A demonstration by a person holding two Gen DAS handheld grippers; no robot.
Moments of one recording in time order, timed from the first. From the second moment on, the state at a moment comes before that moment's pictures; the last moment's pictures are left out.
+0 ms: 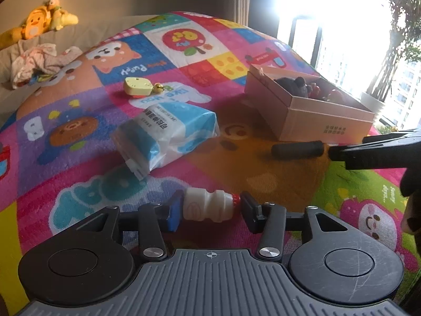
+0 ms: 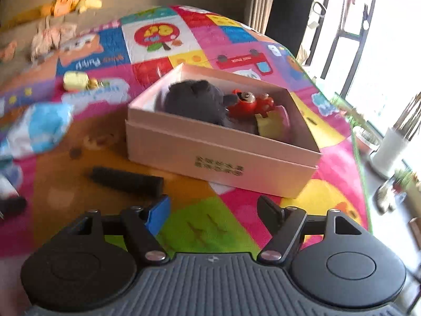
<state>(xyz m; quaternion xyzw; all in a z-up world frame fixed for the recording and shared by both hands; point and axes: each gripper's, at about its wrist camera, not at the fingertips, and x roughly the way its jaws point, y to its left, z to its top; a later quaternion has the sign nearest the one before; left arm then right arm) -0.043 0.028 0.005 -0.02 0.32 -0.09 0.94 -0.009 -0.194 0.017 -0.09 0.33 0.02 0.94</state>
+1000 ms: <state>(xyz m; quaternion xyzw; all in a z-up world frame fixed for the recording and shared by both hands) -0.048 0.024 0.007 0.00 0.31 -0.08 0.95 -0.018 -0.181 0.037 -0.07 0.36 0.16 0.92</state>
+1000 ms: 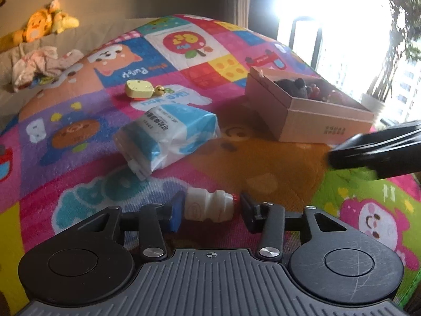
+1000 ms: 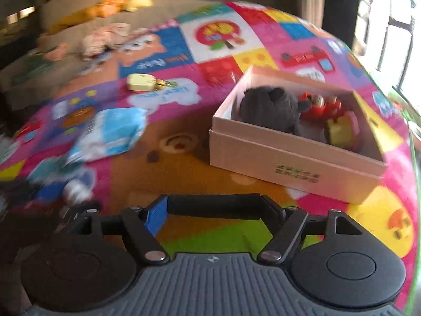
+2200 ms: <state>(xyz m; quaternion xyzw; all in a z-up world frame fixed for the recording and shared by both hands) 0.018 -0.018 0.041 0.01 0.30 -0.14 0.94 0.027 -0.357 0.071 0.03 0.29 0.06 0.95</state>
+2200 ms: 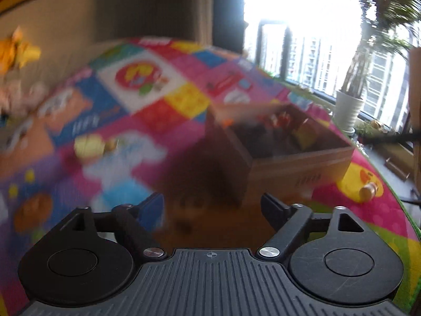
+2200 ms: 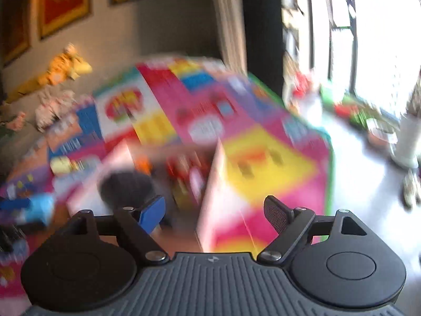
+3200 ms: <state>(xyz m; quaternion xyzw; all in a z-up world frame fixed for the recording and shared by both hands) -0.036 -0.029 0.026 0.01 0.33 -0.17 0.93 0.011 -0.314 0.129 0.00 0.22 0.11 0.97</state>
